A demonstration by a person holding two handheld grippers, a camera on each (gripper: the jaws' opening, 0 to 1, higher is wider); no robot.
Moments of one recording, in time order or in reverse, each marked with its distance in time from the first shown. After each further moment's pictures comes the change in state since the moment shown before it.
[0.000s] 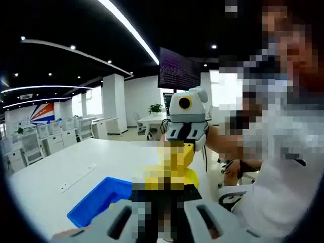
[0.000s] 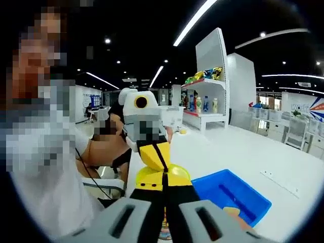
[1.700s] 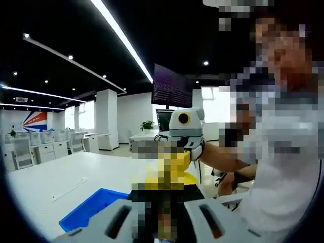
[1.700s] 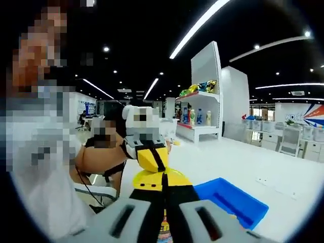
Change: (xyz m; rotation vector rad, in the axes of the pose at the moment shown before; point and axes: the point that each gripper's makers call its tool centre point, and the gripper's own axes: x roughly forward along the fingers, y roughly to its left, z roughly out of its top) left arm -0.008 -0.003 0.006 0.014 -0.179 -0.113; right arm -0.002 -0.009 0.003 -0.007 -0.098 -0.075
